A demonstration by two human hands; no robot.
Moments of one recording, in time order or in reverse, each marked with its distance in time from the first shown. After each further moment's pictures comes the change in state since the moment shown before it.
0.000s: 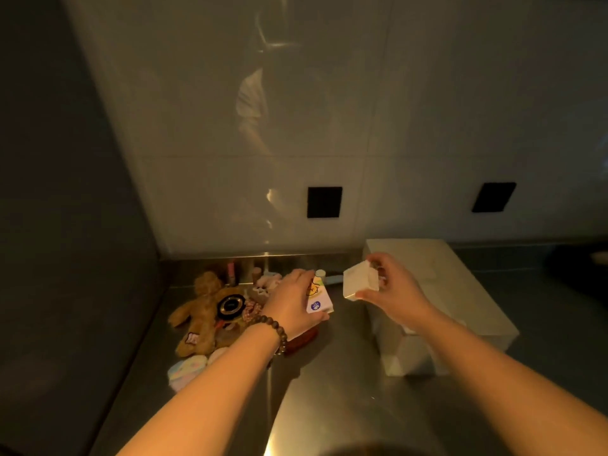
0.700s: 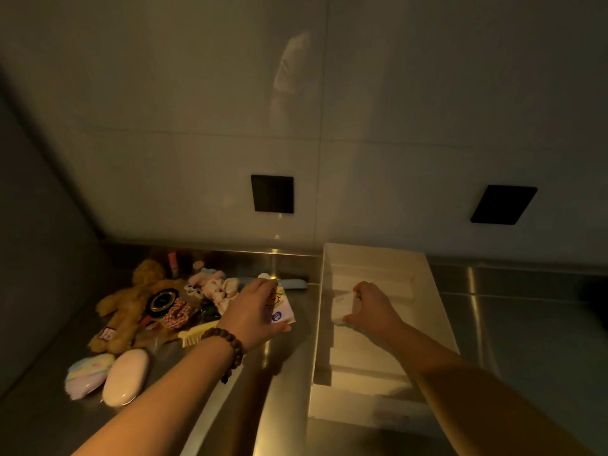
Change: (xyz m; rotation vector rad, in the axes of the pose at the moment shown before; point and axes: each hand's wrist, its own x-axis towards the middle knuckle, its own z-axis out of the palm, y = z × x) left_hand 0.069 0.058 0.083 0.066 -0.026 -0.306; right_hand 0.112 0.203 -0.014 -0.177 -0.298 0.105
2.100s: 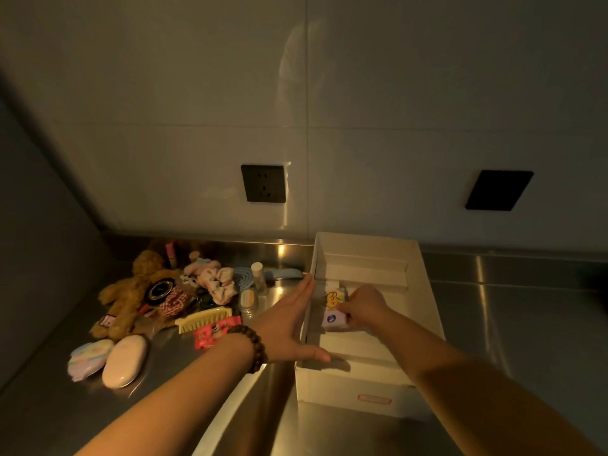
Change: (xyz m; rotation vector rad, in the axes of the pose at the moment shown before) left_hand -0.011 0.051 0.028 -0.072 -0.389 0.245; right_hand -0.015 -0.014 -0.009 0.250 -0.157 0.377
